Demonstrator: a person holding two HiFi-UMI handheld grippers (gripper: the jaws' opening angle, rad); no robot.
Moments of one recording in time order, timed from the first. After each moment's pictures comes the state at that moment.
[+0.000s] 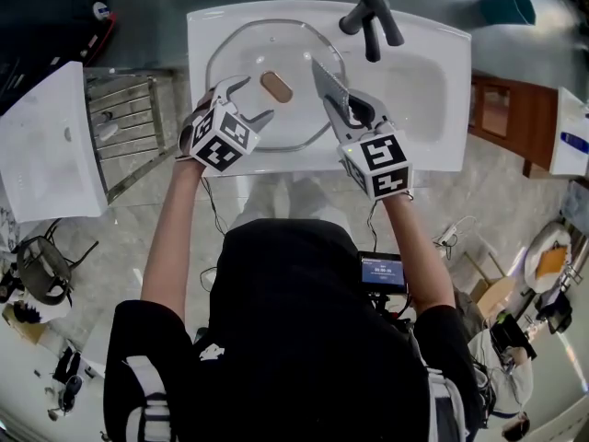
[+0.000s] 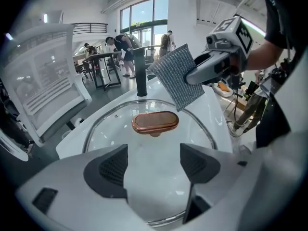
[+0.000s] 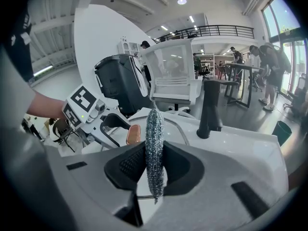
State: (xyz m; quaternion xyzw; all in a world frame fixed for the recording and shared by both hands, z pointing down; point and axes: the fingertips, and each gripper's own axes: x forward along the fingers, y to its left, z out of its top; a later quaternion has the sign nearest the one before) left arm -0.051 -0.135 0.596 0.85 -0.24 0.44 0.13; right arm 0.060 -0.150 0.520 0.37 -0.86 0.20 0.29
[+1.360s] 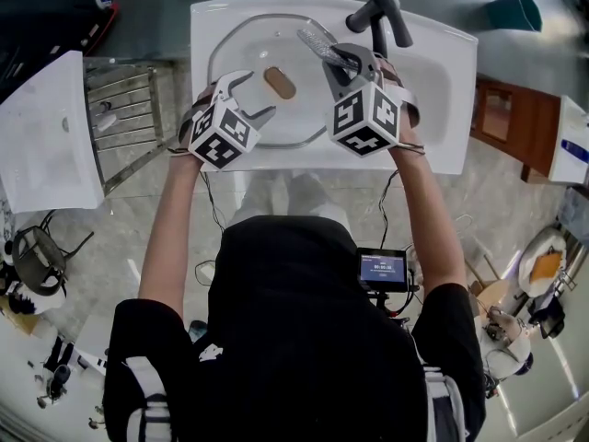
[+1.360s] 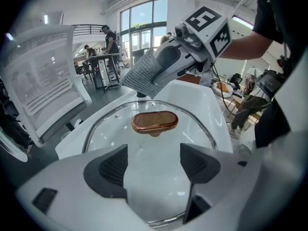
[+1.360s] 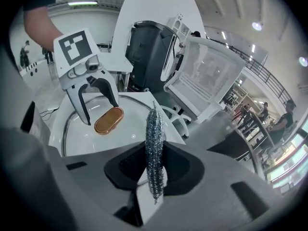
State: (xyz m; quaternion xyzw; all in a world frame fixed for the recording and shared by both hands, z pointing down) left arm -0.056 -0.132 0.596 0.86 -0.24 0.43 0.12; right arm 0.032 -0.213 0.530 0.26 -0.83 -0.07 0.48
